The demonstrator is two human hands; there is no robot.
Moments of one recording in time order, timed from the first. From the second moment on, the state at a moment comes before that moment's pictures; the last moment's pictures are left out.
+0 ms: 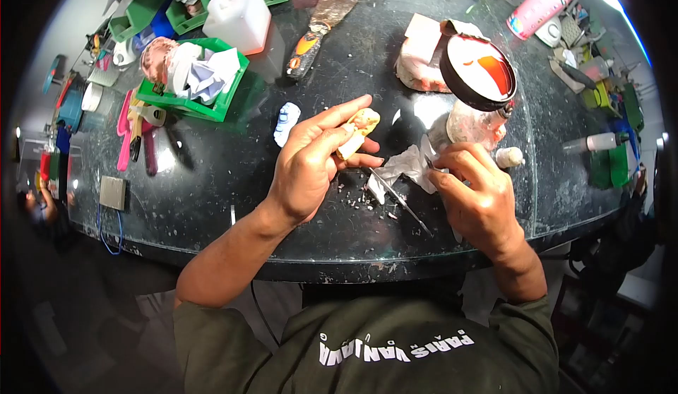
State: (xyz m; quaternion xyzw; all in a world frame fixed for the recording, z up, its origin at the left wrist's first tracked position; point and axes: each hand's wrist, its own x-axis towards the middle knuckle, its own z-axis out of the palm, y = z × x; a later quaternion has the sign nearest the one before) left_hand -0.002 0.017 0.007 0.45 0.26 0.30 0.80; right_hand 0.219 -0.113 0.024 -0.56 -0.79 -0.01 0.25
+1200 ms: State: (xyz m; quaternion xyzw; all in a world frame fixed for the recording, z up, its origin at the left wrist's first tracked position) left_hand -0.002 0.015 0.016 0.52 0.25 0.47 0.67; right_hand 0.206 -0.124 0.057 -0.45 -0.72 0.45 0.28
